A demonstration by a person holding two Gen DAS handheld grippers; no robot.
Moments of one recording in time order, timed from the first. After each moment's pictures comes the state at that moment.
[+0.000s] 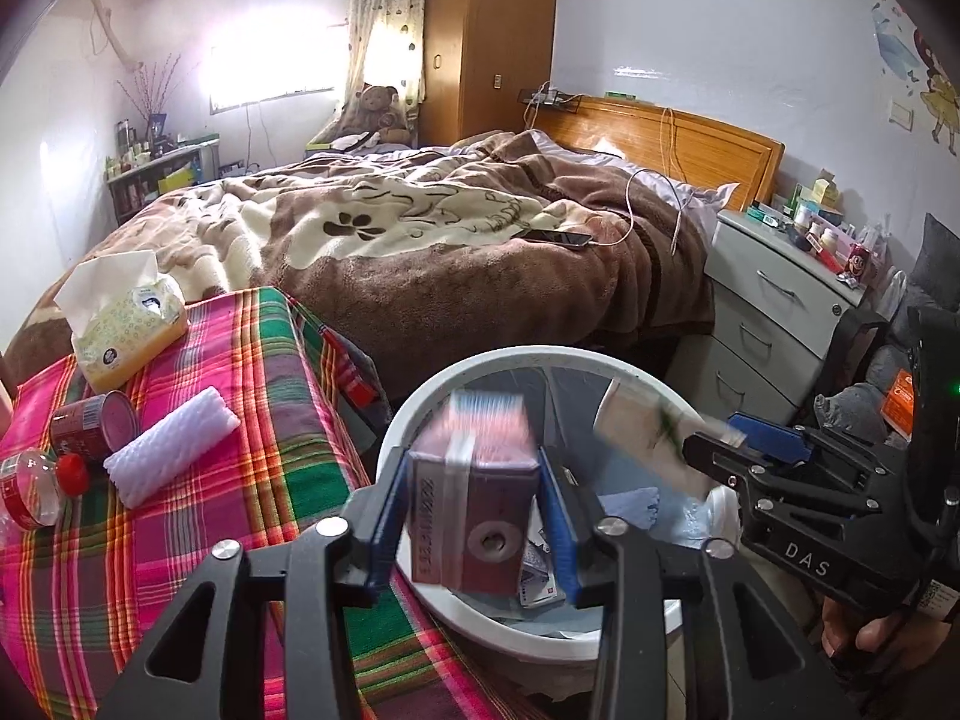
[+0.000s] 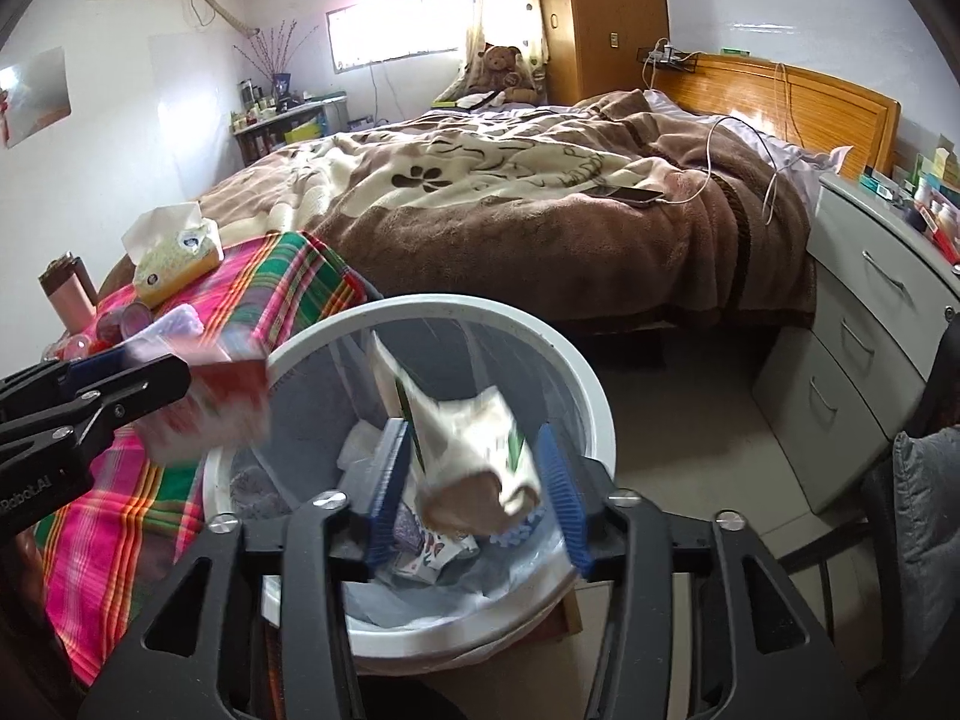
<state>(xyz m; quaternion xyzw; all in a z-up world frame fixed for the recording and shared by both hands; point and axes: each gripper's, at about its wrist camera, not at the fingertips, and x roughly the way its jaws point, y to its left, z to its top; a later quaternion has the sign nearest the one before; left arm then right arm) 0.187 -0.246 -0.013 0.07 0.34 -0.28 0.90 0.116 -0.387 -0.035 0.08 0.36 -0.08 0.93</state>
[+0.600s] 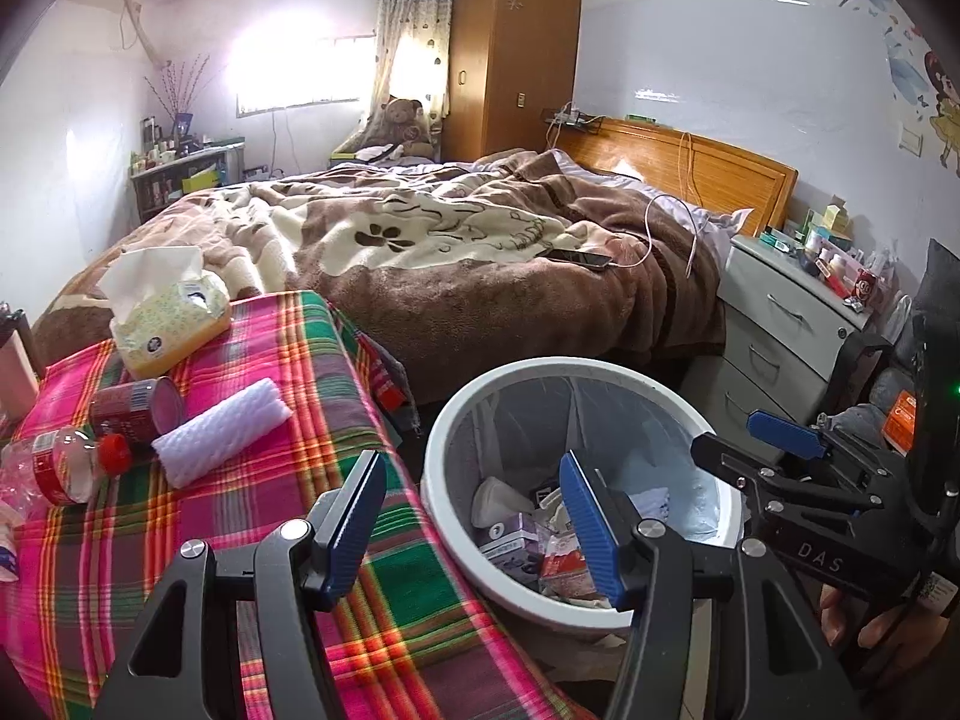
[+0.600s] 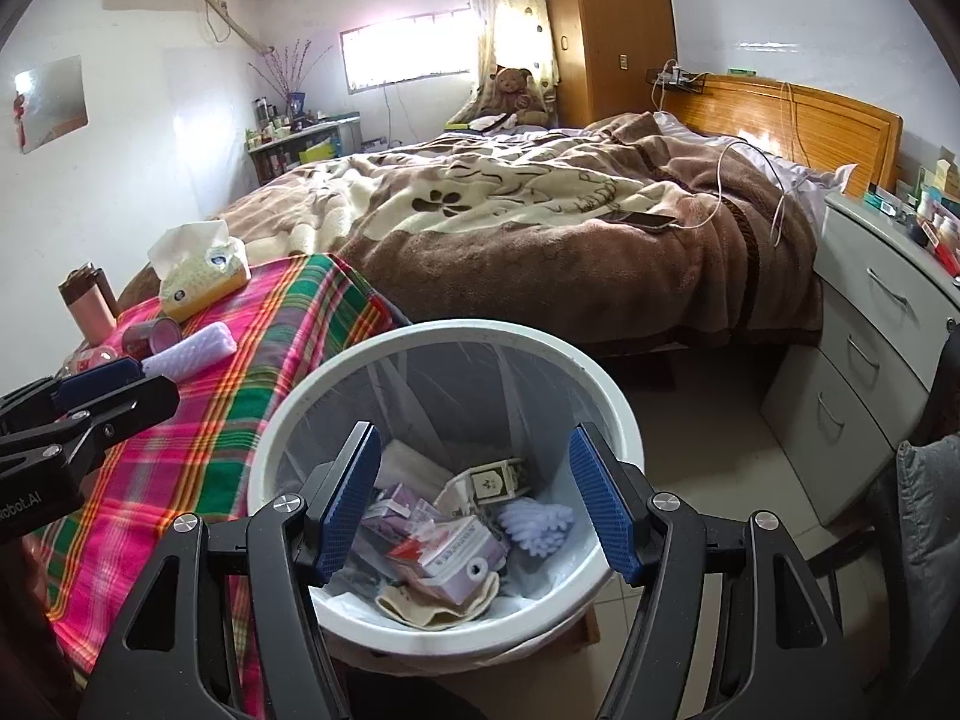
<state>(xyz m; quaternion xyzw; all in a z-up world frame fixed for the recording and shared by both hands) 0.172 -0.208 0.000 0.05 0.32 -0.26 0.91 0.110 -0.372 -0.021 0.08 0.33 -0.06 0.94</state>
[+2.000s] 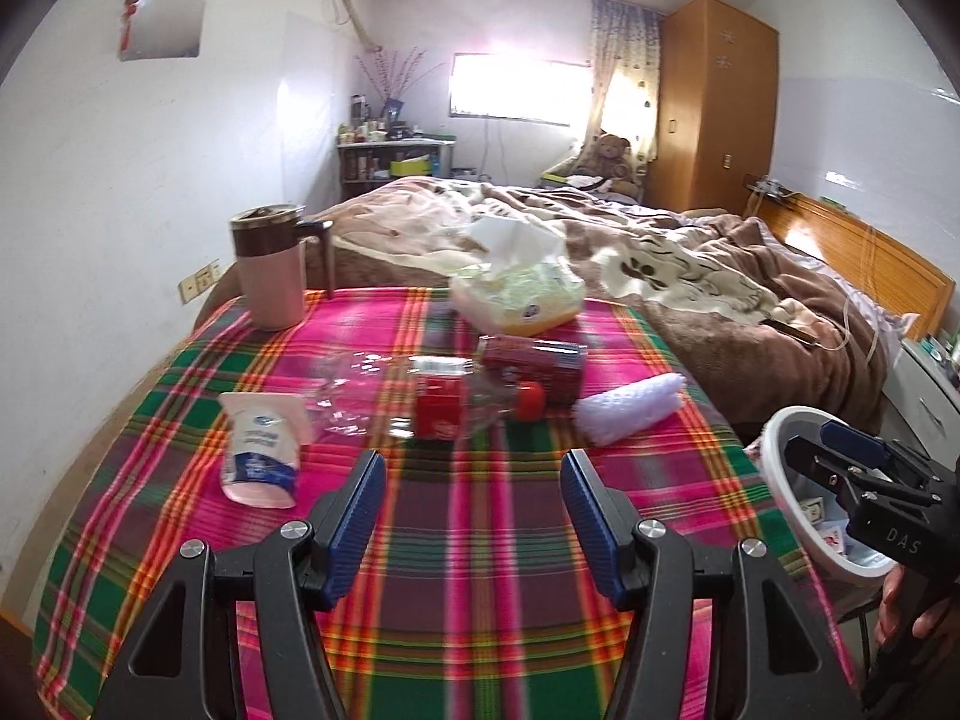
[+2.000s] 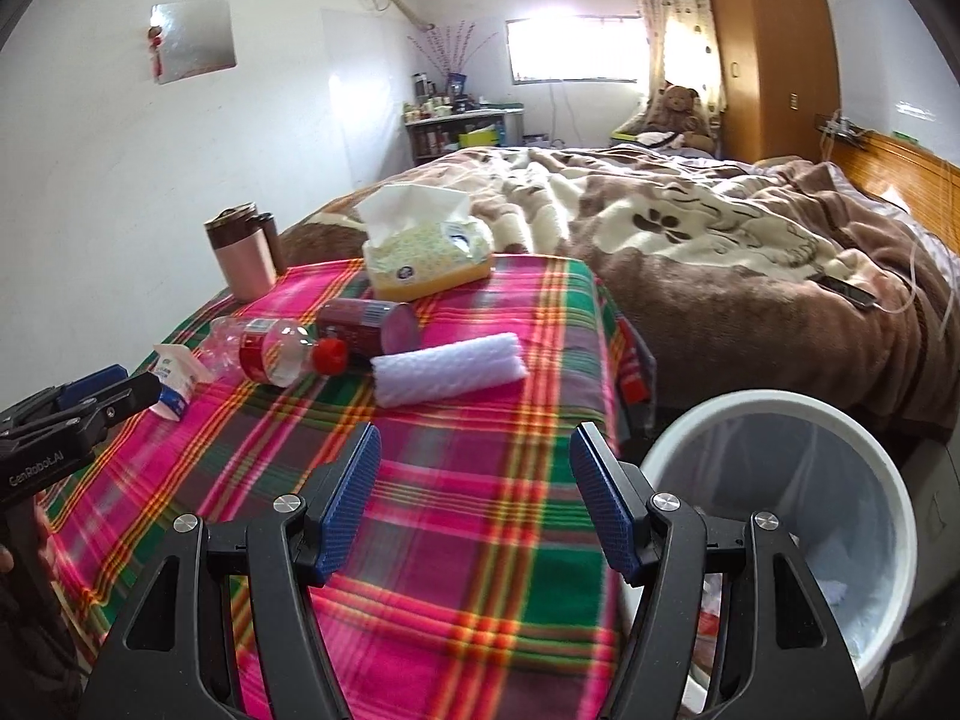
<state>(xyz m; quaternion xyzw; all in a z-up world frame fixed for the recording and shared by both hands) 0.179 0.040 0.003 -0.02 0.30 -0.04 0.95 0.159 -0.214 -0.011 0.03 0.32 0.10 0.94</state>
